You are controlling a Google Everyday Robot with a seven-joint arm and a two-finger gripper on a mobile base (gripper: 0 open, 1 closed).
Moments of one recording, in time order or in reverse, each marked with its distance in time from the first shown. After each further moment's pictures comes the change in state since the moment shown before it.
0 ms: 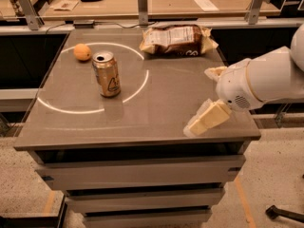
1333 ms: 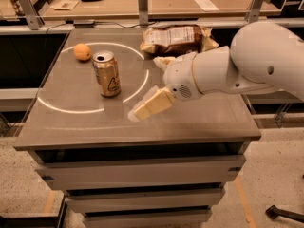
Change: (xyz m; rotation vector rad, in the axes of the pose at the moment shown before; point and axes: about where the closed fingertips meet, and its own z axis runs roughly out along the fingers) arm -0.112 0.022 0.071 -0.096 -0.305 -0.015
